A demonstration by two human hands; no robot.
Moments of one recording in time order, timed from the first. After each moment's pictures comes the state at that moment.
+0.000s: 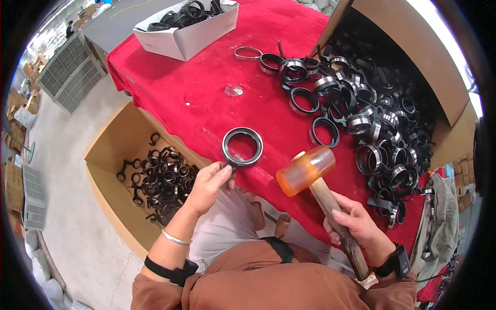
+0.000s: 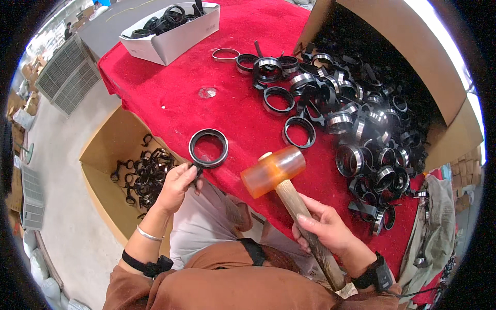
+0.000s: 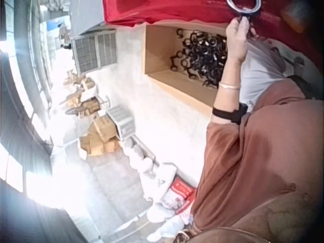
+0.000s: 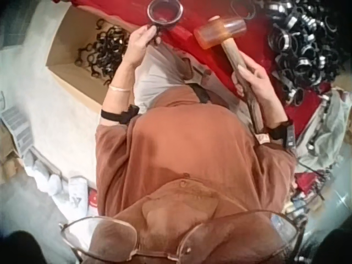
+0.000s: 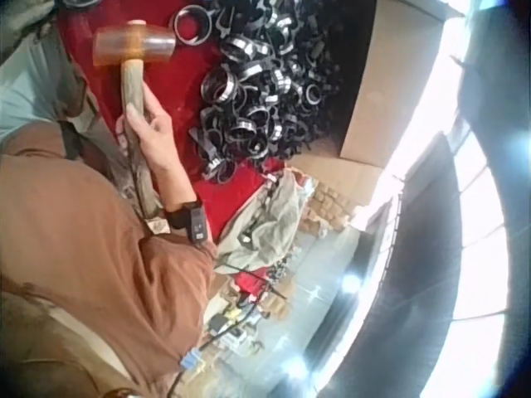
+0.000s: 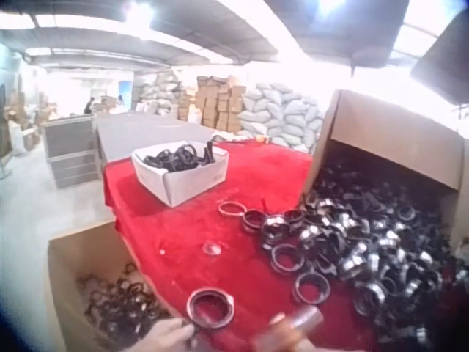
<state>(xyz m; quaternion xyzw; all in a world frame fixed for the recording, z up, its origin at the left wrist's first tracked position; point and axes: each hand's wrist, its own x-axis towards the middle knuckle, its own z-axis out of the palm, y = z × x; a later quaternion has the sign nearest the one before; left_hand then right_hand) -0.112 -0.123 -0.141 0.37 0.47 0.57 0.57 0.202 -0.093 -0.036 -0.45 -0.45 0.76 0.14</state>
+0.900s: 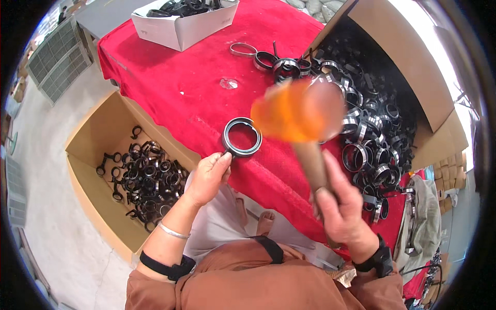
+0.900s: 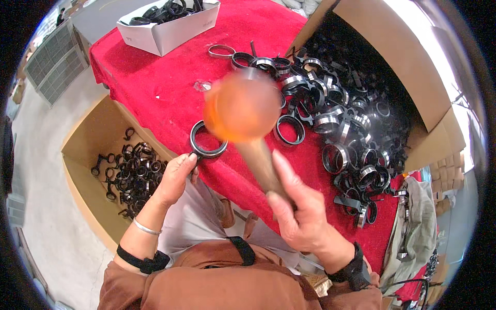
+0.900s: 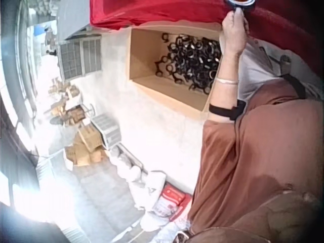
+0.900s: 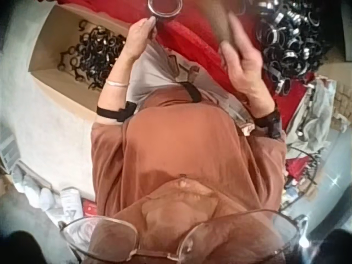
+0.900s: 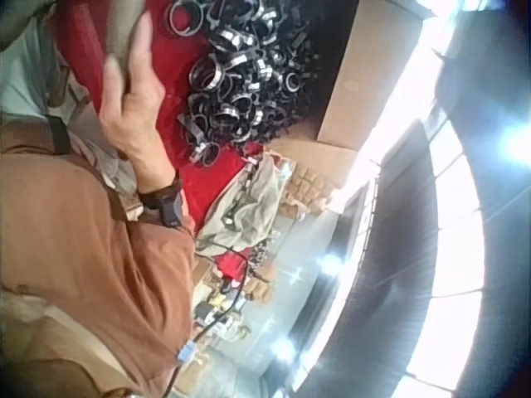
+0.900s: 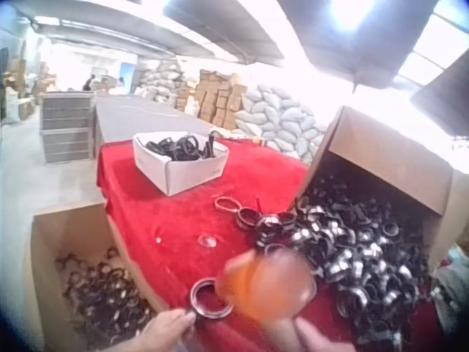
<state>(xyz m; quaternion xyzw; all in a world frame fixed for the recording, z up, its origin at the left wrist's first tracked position) -0.104 -0.114 -0.160 0.40 0.48 0.56 0.54 0.136 -0.109 -0.011 -0.38 -0.80 0.36 0.28</state>
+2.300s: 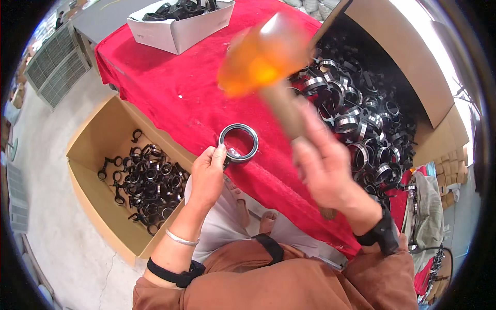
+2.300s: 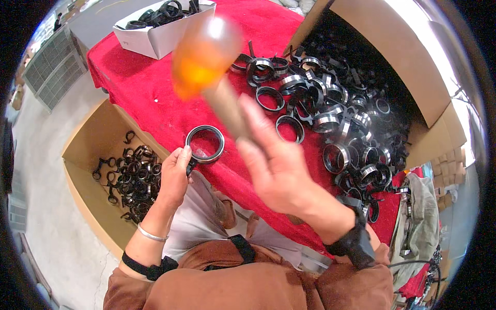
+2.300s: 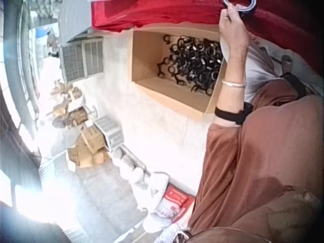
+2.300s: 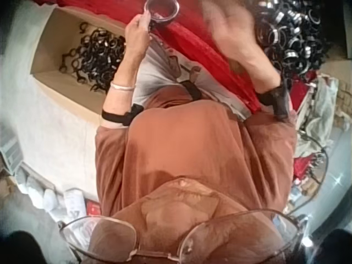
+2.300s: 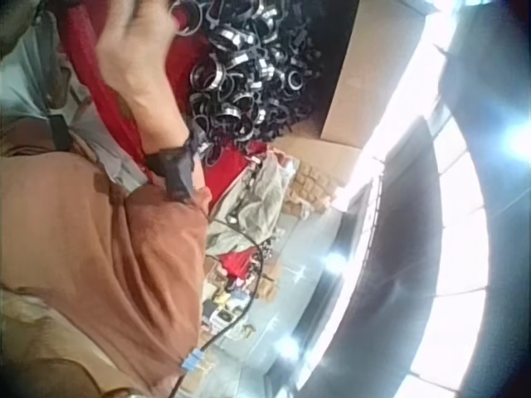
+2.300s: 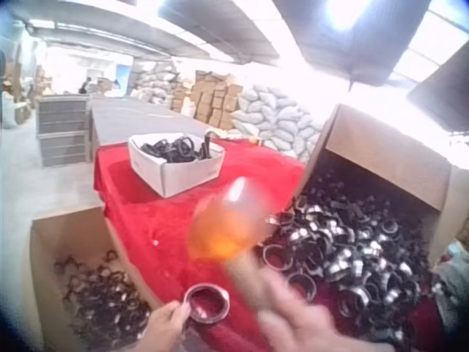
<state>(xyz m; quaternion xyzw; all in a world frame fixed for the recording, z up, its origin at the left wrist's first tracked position) -0.090 -0.107 -0.136 0.29 0.58 0.61 0.44 0.083 -0.066 -0.004 -0.34 -0.82 0.33 0.31</state>
